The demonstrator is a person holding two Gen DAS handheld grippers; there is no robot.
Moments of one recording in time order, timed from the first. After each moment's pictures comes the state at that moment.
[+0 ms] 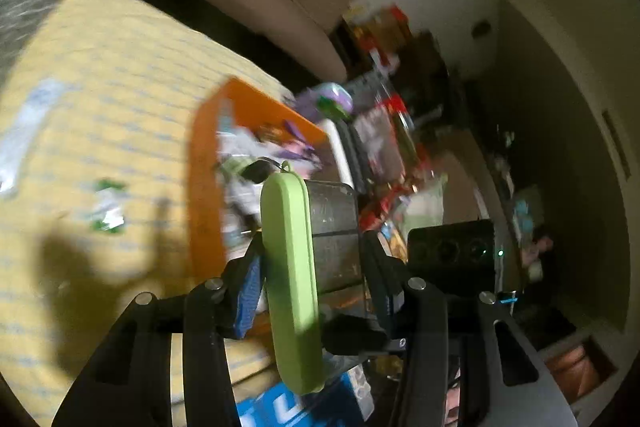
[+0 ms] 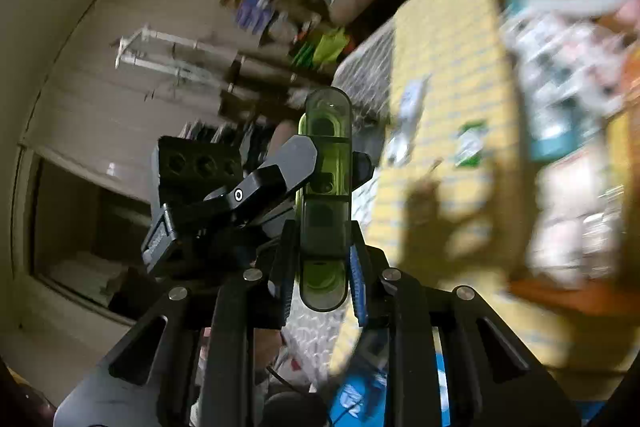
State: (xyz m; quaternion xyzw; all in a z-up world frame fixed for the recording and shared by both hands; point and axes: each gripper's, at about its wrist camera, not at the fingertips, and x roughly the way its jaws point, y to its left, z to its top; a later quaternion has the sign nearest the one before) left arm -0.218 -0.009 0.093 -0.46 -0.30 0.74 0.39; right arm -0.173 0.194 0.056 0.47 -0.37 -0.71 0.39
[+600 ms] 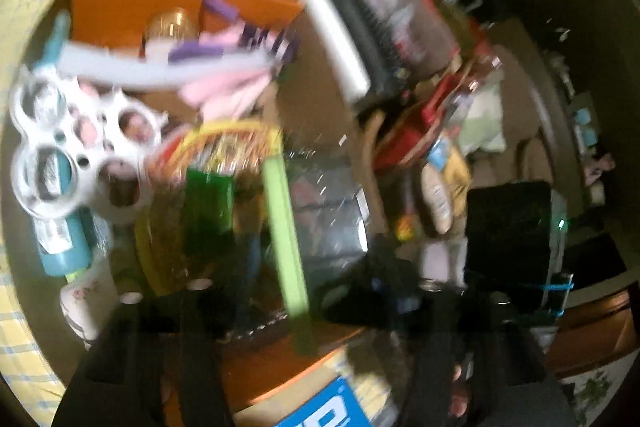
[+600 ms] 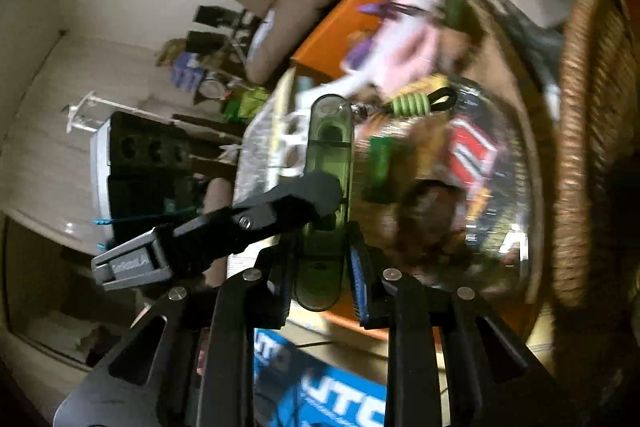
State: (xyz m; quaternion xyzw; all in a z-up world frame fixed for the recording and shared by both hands) left arm -0.227 0.186 0.040 -0.59 -0.13 0.70 0.37; right arm -0.166 0.359 0.001 0.49 -0.40 -0.74 0.25
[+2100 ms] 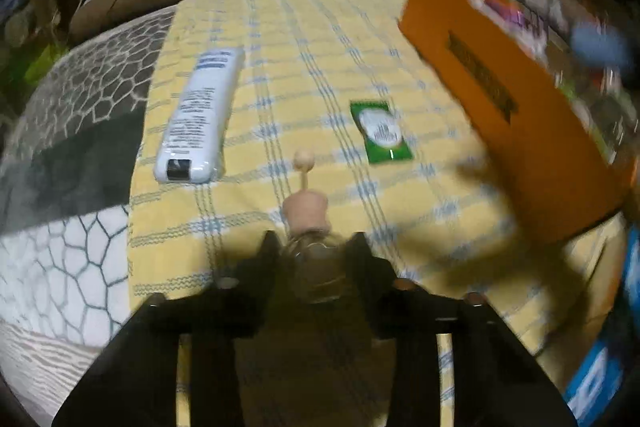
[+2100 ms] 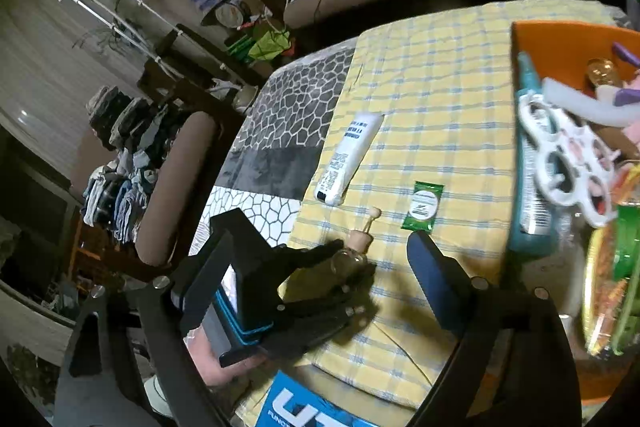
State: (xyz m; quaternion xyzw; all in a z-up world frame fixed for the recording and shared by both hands) left arm -0.206 -0.075 -0.039 -0.49 0.02 0.85 0.18; right arm -0.201 0.082 0.057 0.50 -0.19 -0.79 0.30
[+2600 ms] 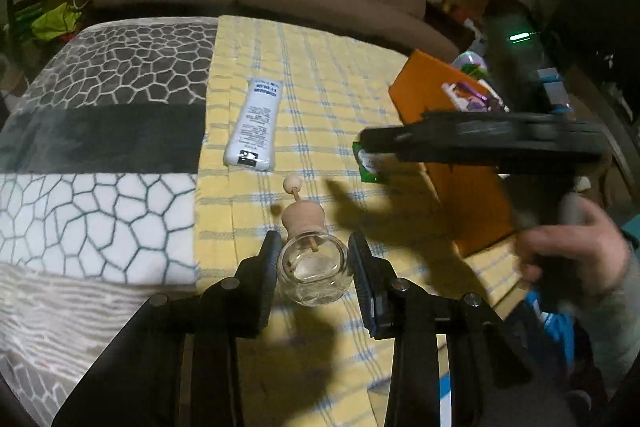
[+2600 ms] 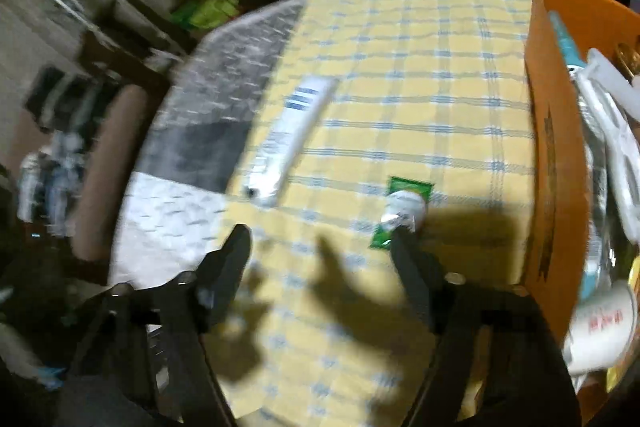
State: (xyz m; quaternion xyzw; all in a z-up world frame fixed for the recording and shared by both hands) left arm -0.160 -0.153 0.010 -0.45 -0.09 0.86 0.21; right arm -0.254 0.028 -0.026 0.56 -0.09 -0.80 0.18
